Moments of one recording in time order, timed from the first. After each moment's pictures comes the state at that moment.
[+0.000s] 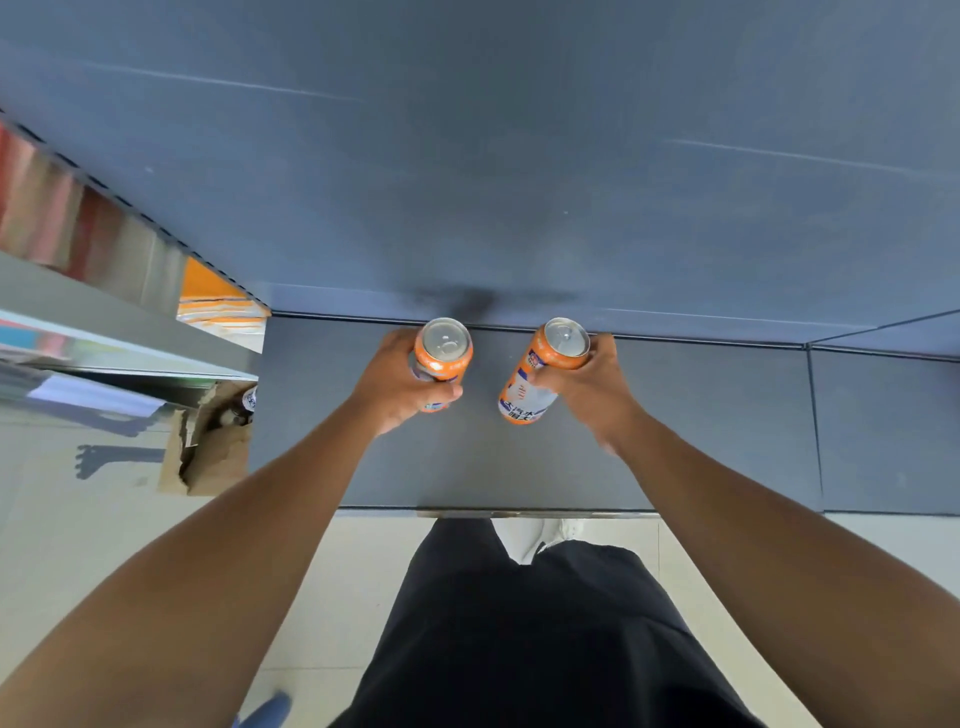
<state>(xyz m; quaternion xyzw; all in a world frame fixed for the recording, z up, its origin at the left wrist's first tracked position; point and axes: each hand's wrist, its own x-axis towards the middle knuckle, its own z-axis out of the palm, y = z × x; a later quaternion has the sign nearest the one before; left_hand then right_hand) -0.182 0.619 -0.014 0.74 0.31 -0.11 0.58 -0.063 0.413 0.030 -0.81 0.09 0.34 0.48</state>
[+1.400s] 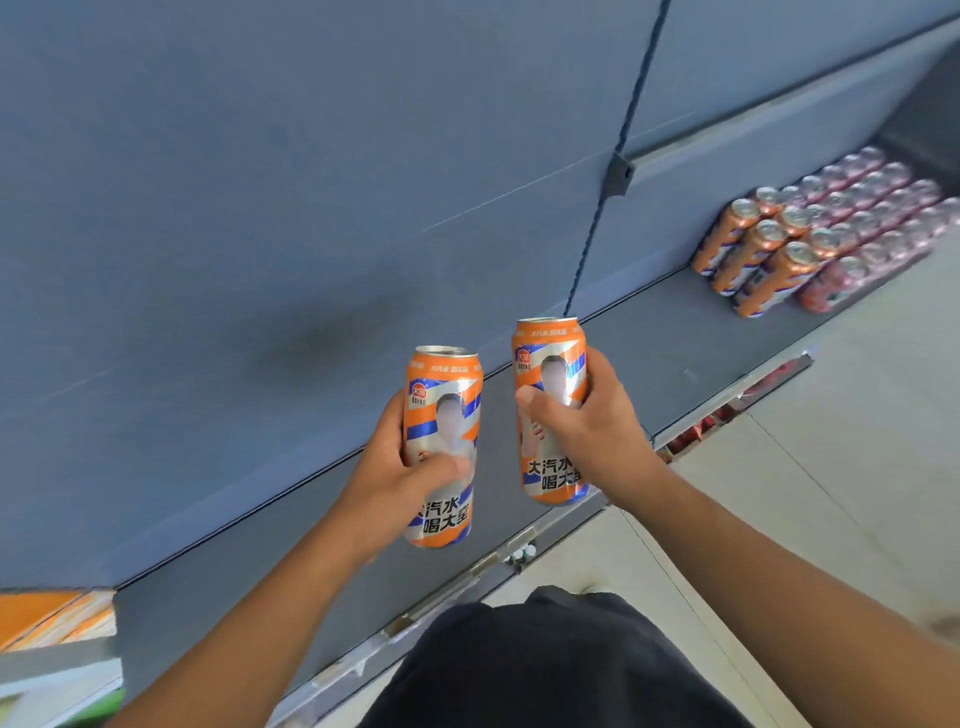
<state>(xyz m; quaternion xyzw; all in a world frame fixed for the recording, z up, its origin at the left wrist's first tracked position) -0.121 0.357 0.202 0.70 0.09 -0.18 0.68 -0.088 0.148 0.201 -0.74 0.08 0.08 0.66</state>
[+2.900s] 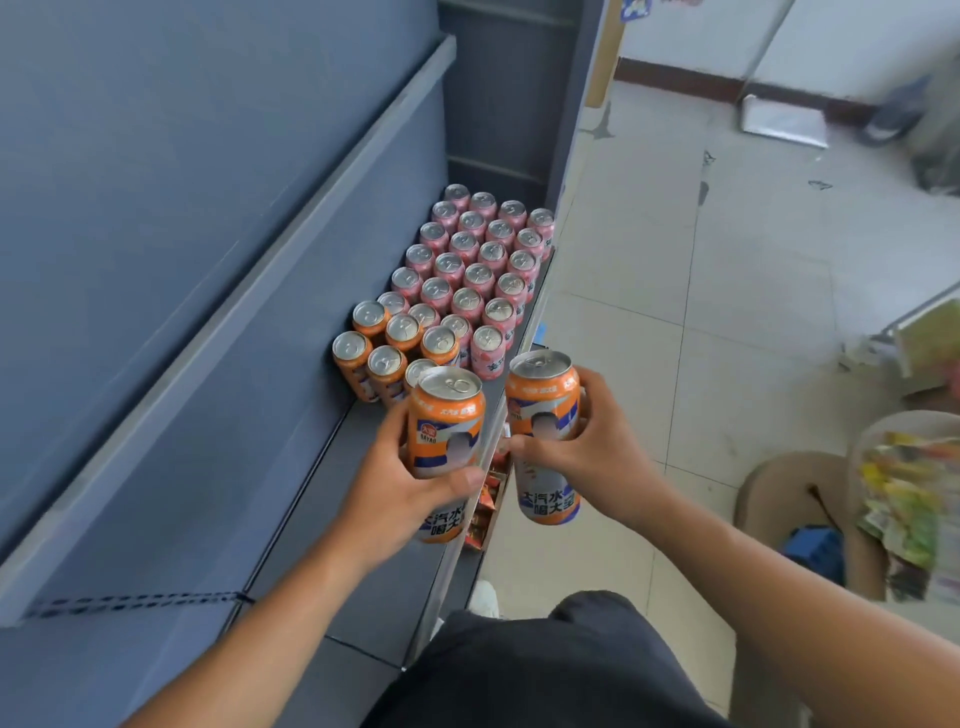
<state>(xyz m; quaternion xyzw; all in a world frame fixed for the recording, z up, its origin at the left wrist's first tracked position) 0.158 -0.150 0.184 0.71 -0.21 -0.35 0.57 0.035 -0.335 0.193 -0.73 0.30 -0.11 0.61</state>
